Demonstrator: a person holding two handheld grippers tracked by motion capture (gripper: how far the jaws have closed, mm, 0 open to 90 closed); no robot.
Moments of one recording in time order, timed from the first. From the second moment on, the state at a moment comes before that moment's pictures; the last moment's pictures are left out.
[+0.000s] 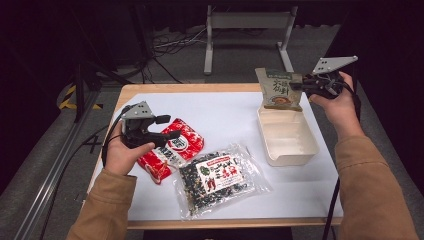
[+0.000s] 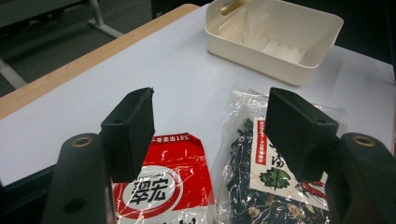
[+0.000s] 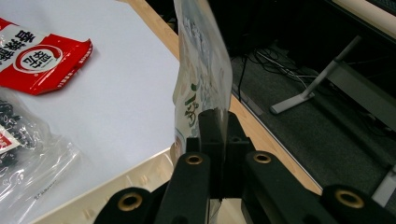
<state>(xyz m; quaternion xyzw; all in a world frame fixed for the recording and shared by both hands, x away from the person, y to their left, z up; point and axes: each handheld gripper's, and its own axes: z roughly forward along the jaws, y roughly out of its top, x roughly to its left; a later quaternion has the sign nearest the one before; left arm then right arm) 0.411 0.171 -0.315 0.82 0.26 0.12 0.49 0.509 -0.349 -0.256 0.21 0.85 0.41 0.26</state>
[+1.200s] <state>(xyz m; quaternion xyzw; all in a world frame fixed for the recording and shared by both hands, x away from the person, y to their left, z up) 0.414 0.175 -0.320 0.82 0.28 0.12 0.48 0.542 -0.333 -0.296 0.22 0.87 0.38 0.24</state>
